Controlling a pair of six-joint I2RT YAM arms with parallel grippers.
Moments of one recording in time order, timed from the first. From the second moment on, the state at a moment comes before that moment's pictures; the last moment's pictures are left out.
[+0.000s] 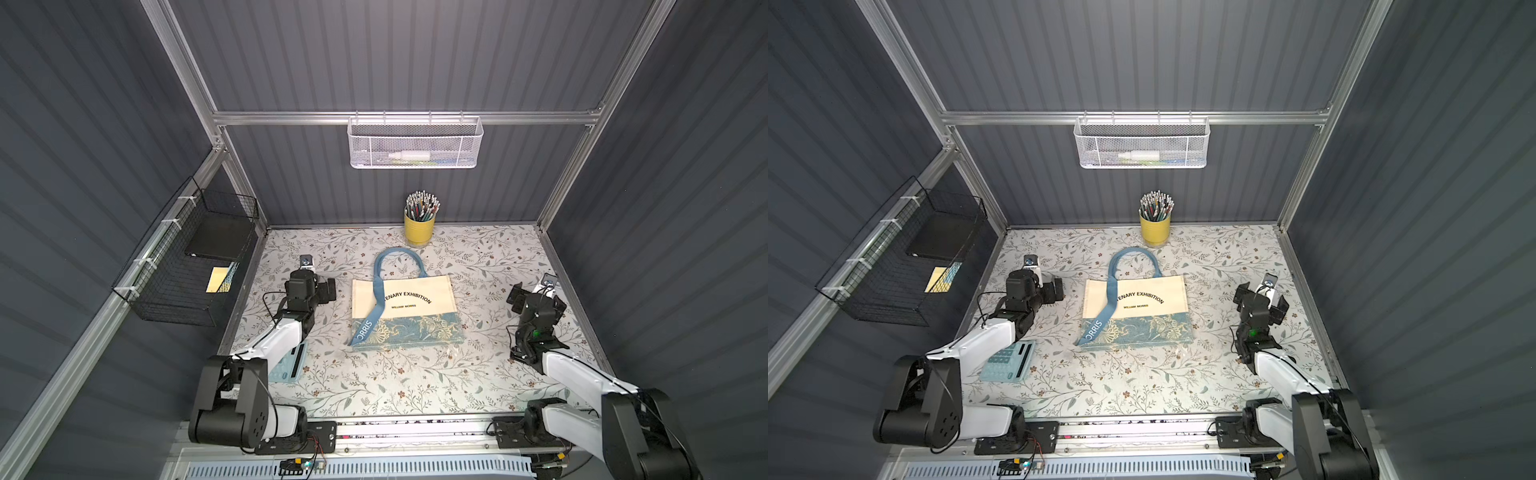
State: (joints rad) left arm -0.10 1.40 0.65 0.26 -0.17 -0.03; right arm 0.14 1.18 0.30 0.62 0.56 0.13
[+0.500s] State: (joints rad) left arm 0.04 1.50 0.46 0.65 0.11 0.01; right arm 0.09 1.49 0.12 1.23 0.38 0.12
